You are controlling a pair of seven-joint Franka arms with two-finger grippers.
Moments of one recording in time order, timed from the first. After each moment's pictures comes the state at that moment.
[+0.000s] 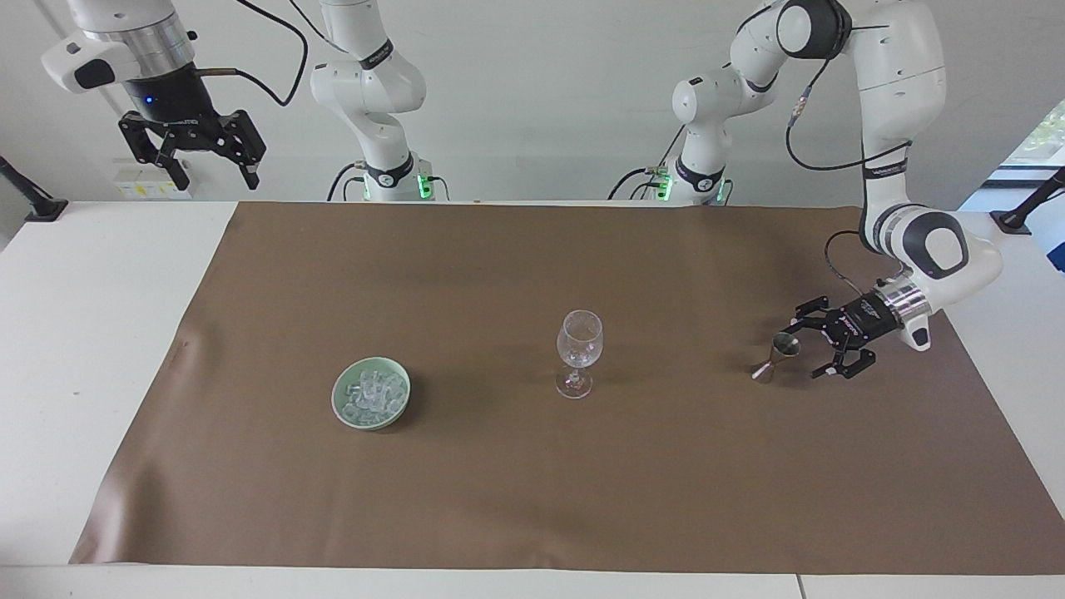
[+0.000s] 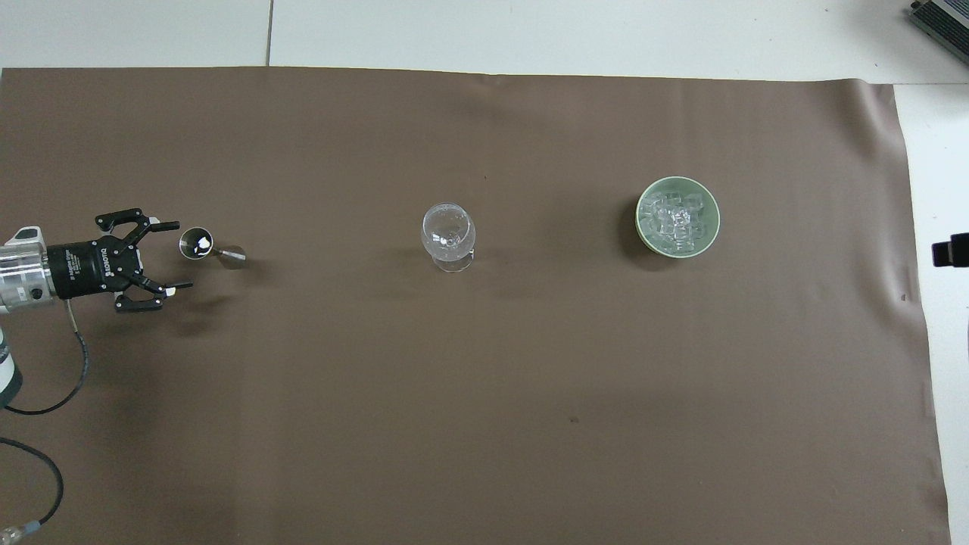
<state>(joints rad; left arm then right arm) 0.27 0.37 0.08 -2.01 -1.16 1.88 -0.72 -0.03 -0.08 -0.08 -1.52 -0.01 1.53 -0.13</state>
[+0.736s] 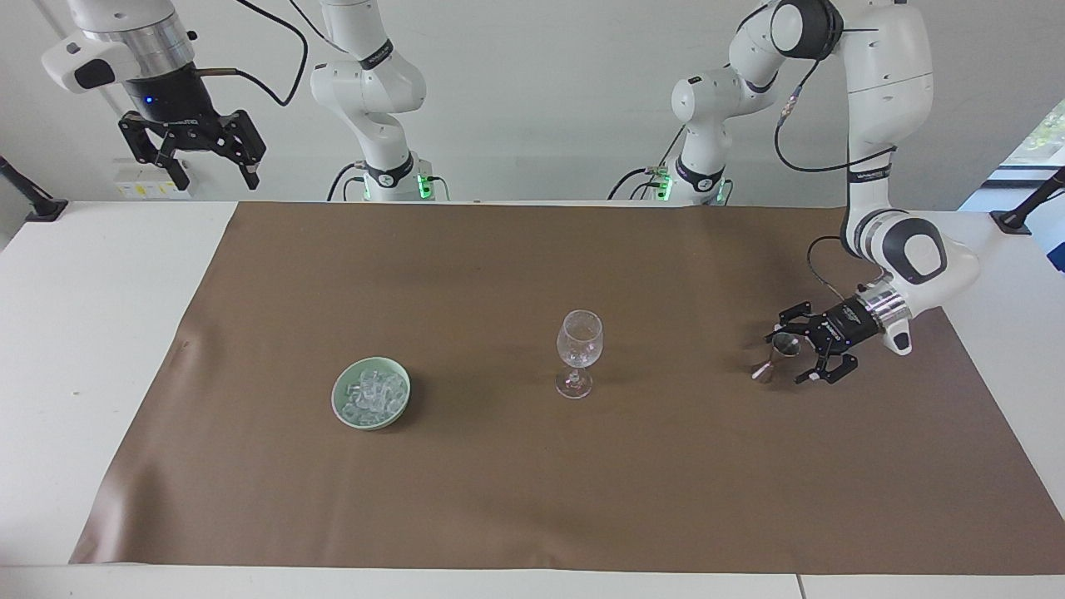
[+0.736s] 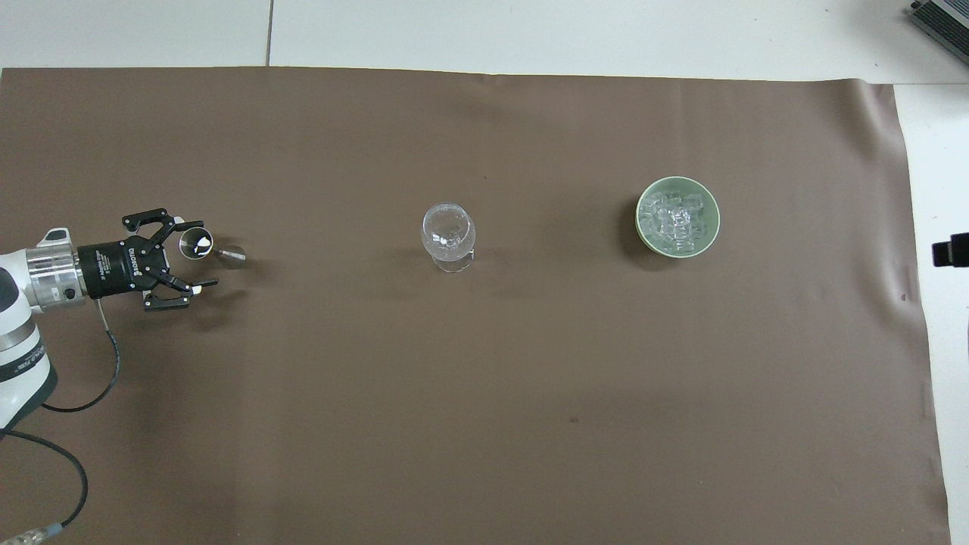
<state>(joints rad) 0.22 0.37 0.07 -2.04 -1.21 1.94 -0.70 -0.03 -0.08 -0.08 -1.52 -0.01 1.53 -0.13</state>
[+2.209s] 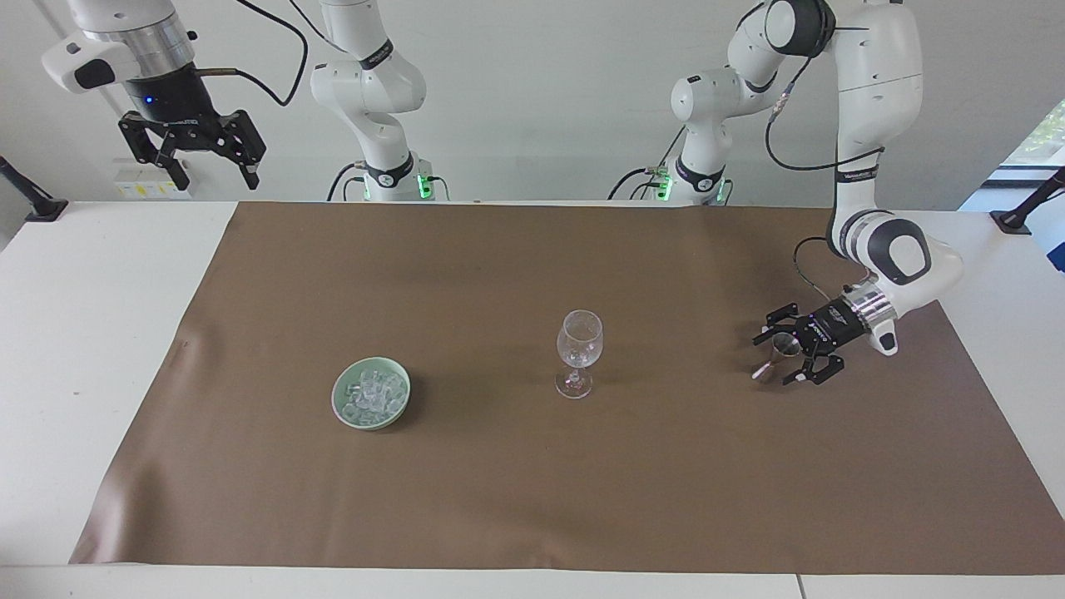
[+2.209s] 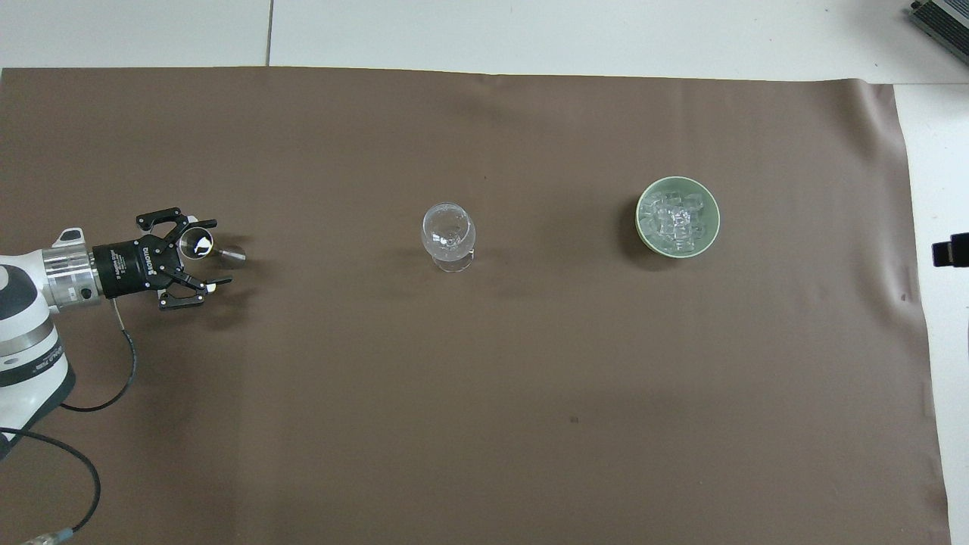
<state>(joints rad) 0.19 0.35 0.06 -2.07 -1.25 1.97 -0.69 -0.03 -0.08 -0.08 -1.52 -0.01 1.53 -0.13</state>
